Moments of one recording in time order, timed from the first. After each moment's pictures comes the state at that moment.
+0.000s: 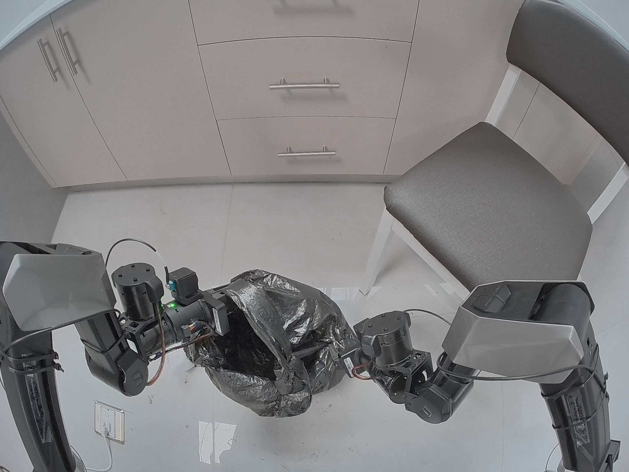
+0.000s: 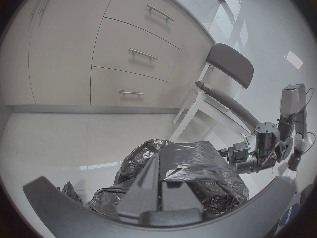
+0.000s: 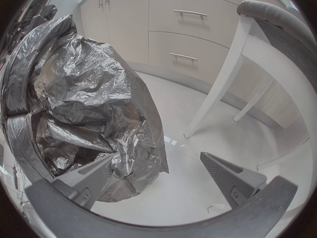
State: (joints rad) left arm -0.25 2.24 -0.55 -1.53 -0.43 -0.06; right arm 0.71 2.49 -0.93 -1.12 -0.41 -0.11
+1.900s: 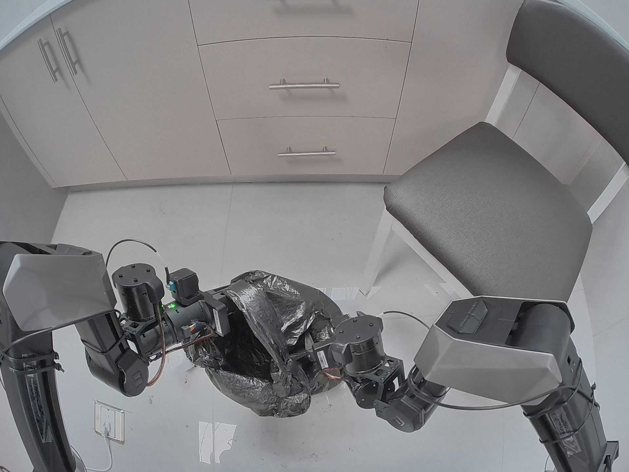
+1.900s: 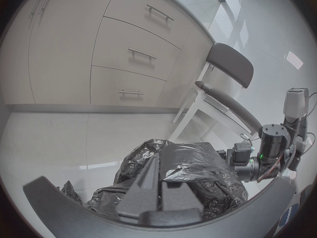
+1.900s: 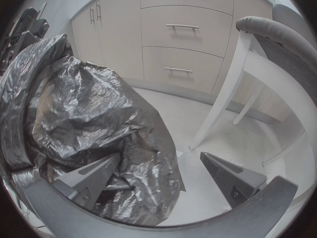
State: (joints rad) left arm -0.25 2.25 -0.55 -1.53 -0.43 -0.06; right arm 0.79 2.56 -1.06 -1.17 -0.53 -0.03
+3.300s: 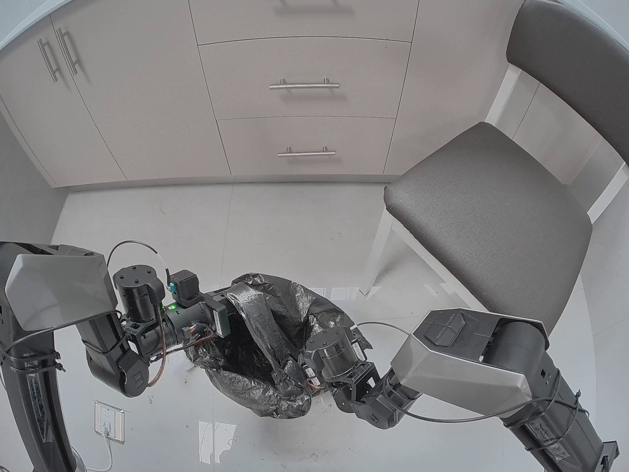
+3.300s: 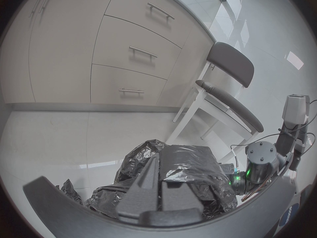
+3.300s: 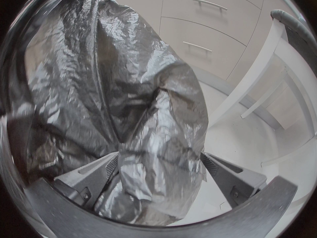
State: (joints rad) left arm -0.25 2.25 -0.55 -1.53 -0.43 -0.06; right arm 0.81 2.66 -1.26 -0.86 -0.54 -0.05
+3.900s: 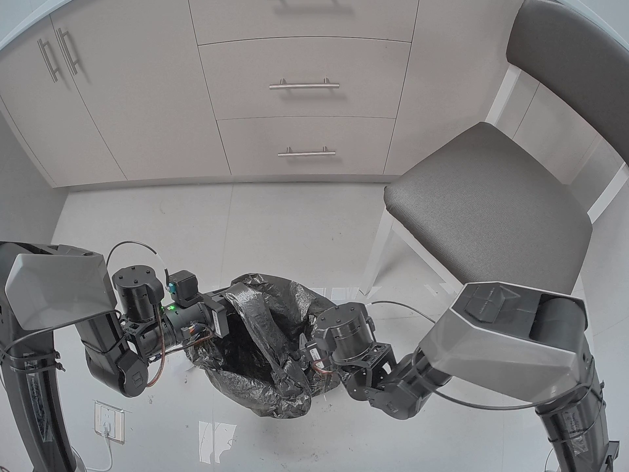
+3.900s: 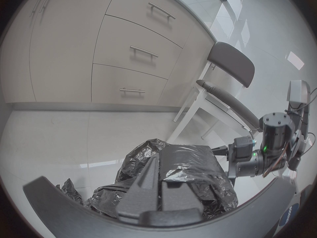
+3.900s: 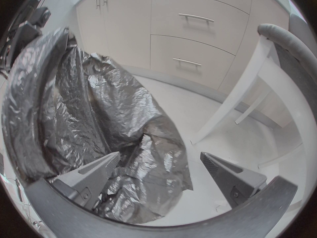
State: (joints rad) left arm -0.24 2.25 -0.54 -1.53 -0.43 -0.06; right arm 0.81 2.50 -1.17 -0.86 -0.54 -0.02
